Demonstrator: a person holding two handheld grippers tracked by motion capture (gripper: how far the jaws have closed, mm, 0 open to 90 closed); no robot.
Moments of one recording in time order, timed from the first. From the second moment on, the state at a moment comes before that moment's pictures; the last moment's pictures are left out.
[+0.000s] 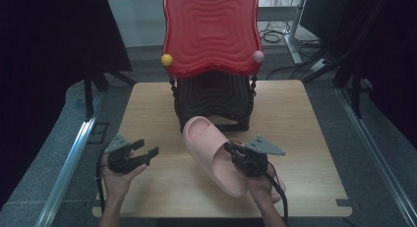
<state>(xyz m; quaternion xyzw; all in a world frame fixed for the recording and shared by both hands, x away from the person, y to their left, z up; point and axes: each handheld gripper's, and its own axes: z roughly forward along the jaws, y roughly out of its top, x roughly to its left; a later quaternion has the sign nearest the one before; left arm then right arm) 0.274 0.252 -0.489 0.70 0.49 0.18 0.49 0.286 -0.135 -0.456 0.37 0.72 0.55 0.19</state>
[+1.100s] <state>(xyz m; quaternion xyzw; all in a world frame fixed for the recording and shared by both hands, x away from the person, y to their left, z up) 0.277 0.239 -0.497 0.72 0.48 0.17 0.48 0.328 -0.116 -0.341 0.38 0.63 0.63 0.26</state>
